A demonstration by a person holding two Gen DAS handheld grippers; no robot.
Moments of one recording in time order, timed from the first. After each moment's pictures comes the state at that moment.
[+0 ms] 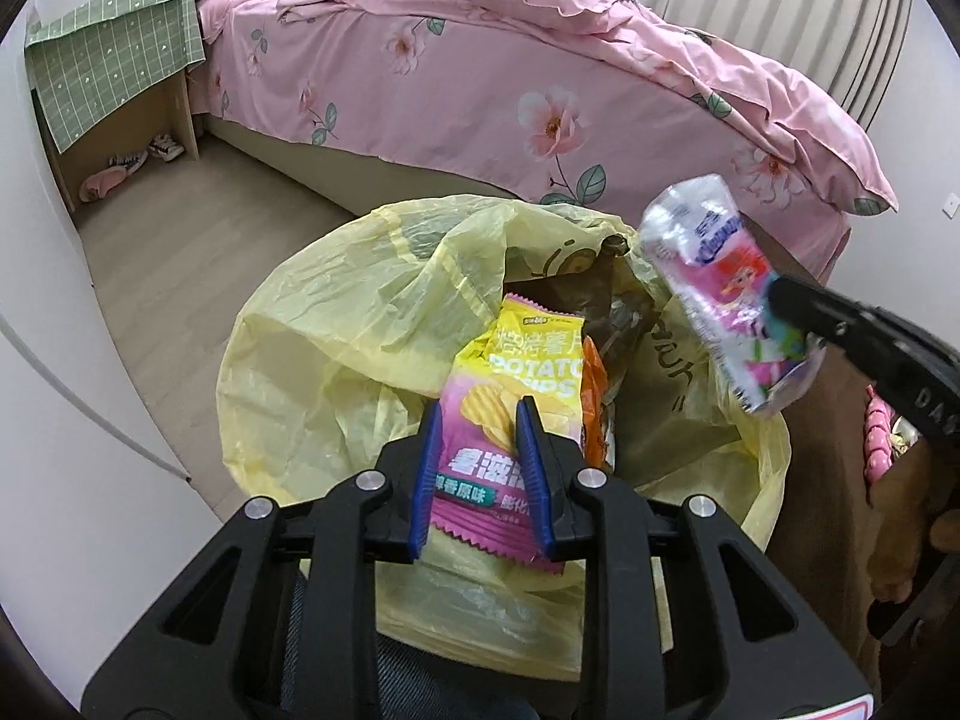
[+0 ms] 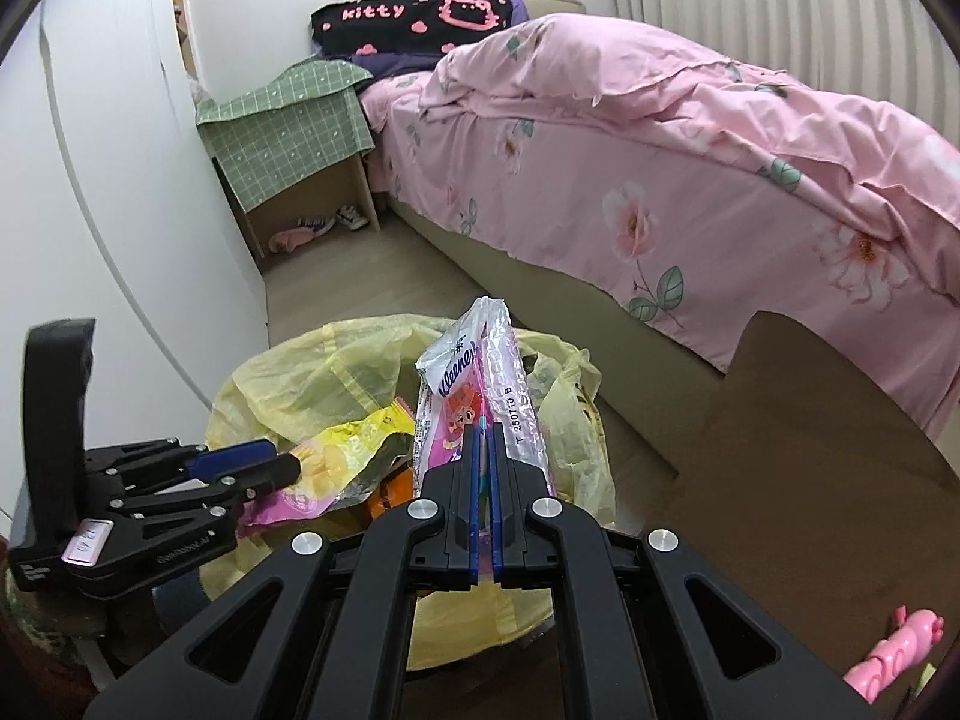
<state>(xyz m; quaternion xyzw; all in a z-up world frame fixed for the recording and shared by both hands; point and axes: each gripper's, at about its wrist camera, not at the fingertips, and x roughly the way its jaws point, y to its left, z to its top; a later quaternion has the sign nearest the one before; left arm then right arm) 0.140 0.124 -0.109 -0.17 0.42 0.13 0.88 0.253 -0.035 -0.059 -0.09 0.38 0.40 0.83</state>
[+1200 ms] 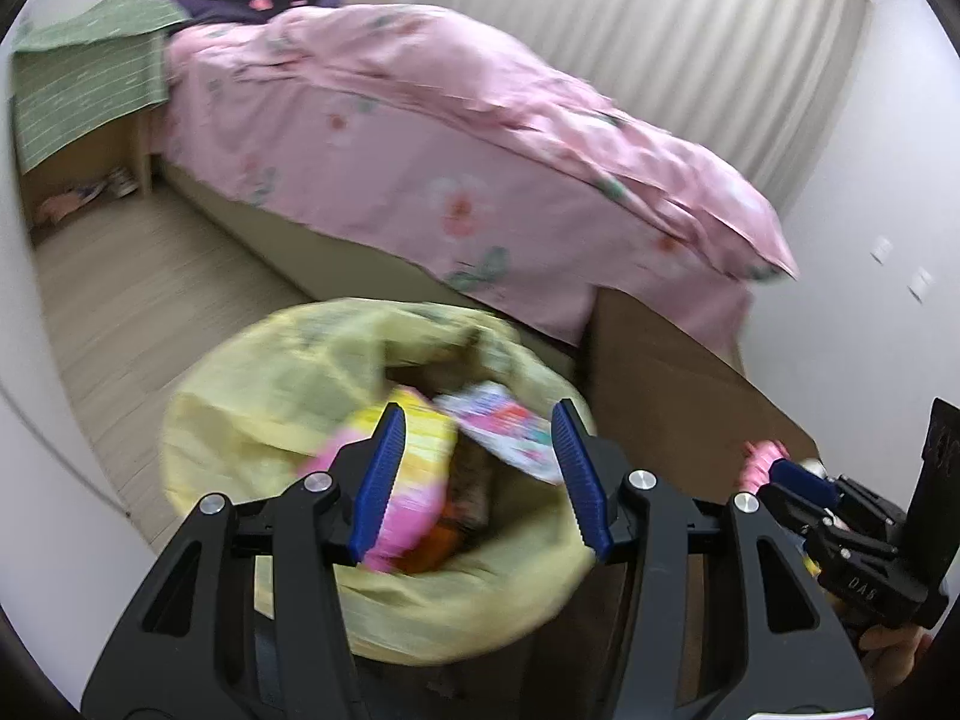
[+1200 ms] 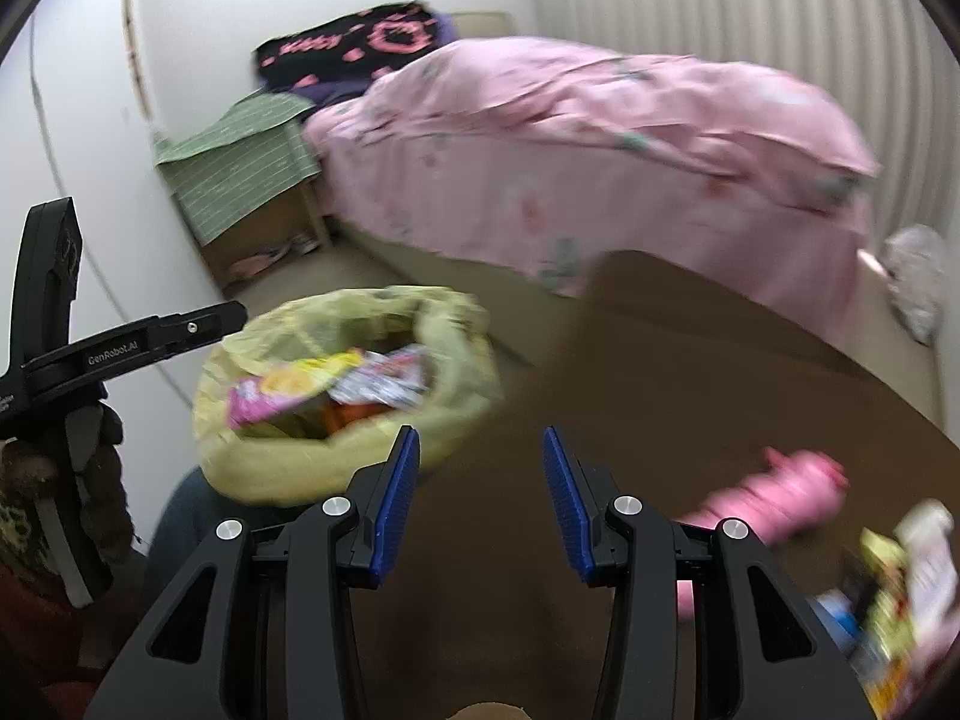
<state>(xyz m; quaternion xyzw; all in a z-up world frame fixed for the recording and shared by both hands) 0.134 0.077 -0.038 -0.19 0.34 0.05 0.92 0.201 -0.187 -0.030 -0.05 0.37 0.31 0.87</state>
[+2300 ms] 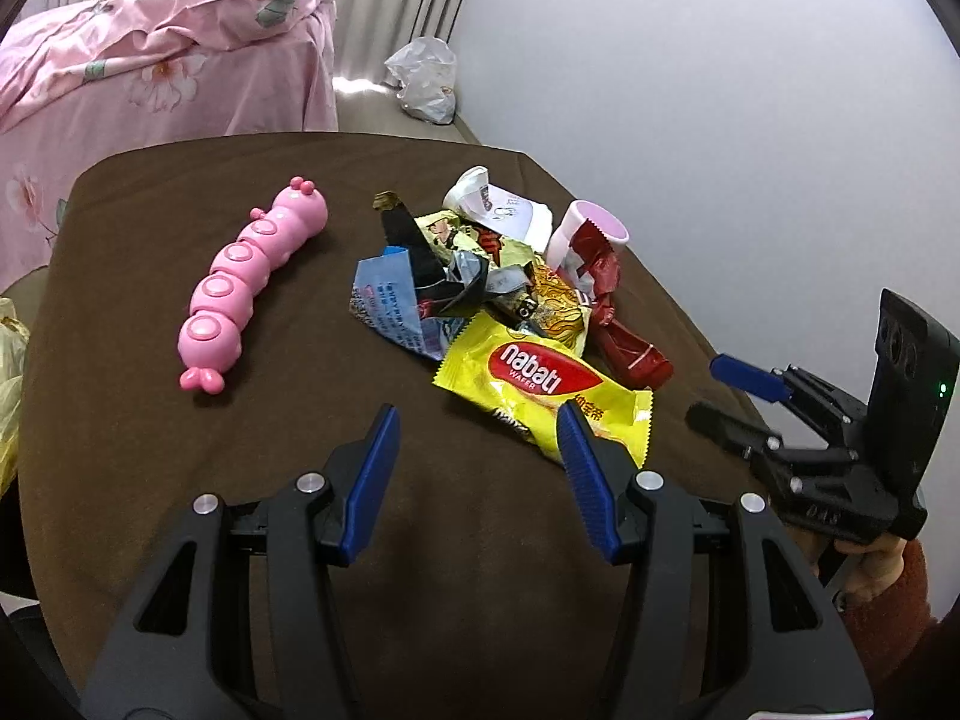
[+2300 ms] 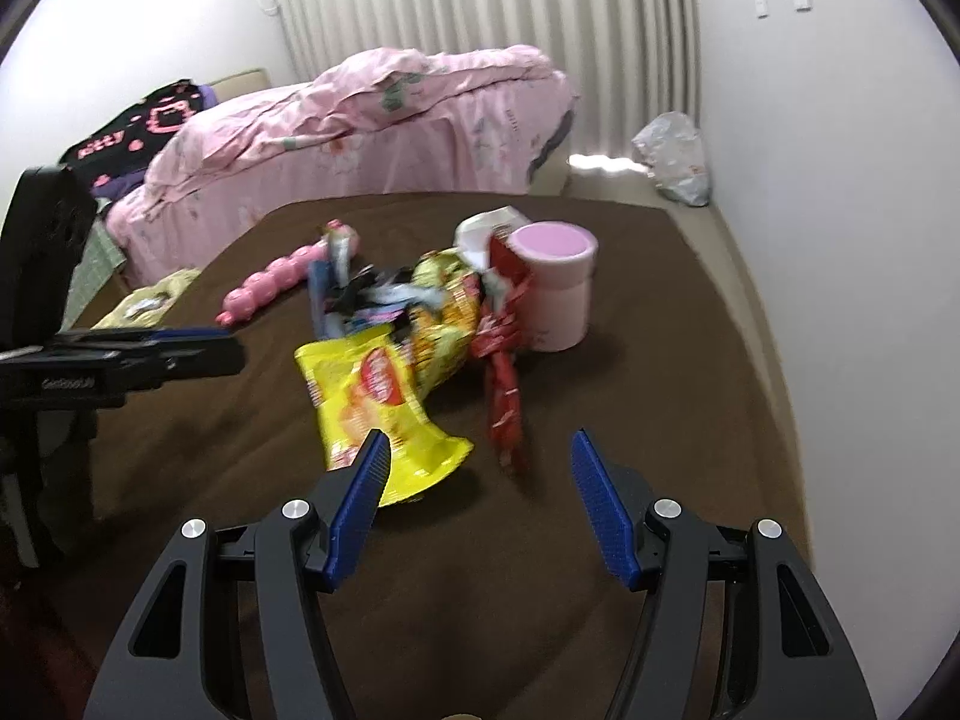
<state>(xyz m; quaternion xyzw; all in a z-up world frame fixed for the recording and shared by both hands) 0.152 -0.230 -0.079 -0.02 0.44 -0.29 0.85 0.086 -0.440 -0.084 0.03 0.39 0.11 0.91</state>
